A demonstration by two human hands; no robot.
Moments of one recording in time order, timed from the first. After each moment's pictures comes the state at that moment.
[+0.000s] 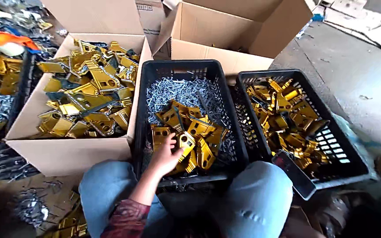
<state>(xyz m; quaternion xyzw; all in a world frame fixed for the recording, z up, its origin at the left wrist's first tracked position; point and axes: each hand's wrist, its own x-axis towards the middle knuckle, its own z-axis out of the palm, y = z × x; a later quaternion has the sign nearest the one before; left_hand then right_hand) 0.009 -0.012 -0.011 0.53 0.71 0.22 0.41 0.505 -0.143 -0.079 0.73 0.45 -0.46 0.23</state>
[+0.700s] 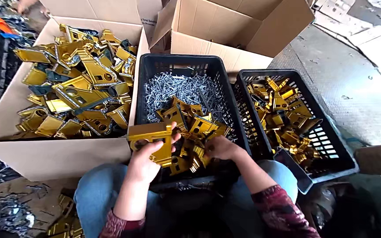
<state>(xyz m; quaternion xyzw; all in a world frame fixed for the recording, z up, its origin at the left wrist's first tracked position) -0.029 -0.039 0.022 0.27 0.31 0.67 0.62 0.221 0.075 -0.006 0.46 0.78 -0.39 0.14</state>
